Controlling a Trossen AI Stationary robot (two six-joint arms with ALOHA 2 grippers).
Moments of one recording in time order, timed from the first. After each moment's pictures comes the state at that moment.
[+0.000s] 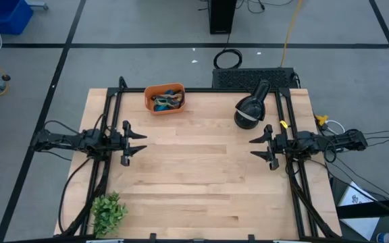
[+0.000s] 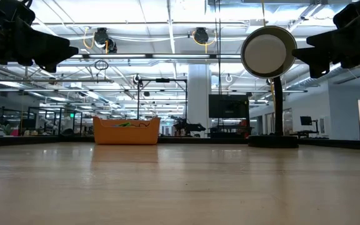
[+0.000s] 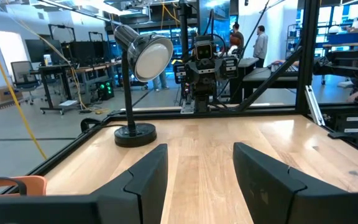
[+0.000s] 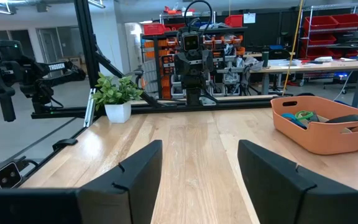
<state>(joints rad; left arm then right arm) -0.12 0.01 0.01 0.06 -0.17 0.07 0.16 0.01 0.02 0.01 0.13 0.07</state>
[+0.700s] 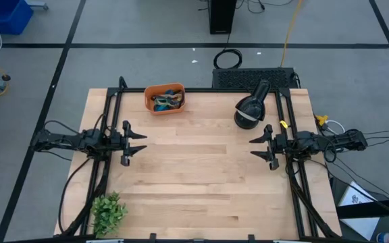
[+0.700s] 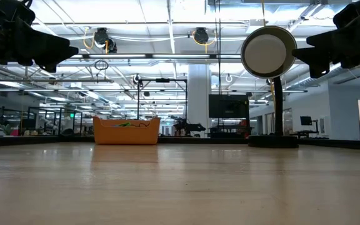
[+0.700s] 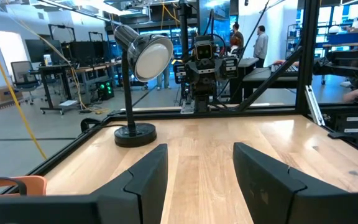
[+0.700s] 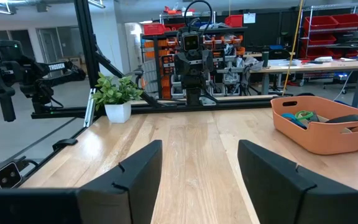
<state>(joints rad) -0.12 0.01 0.01 0.06 -0.17 0.07 0.16 0.01 0.02 0.01 0.13 0.07</state>
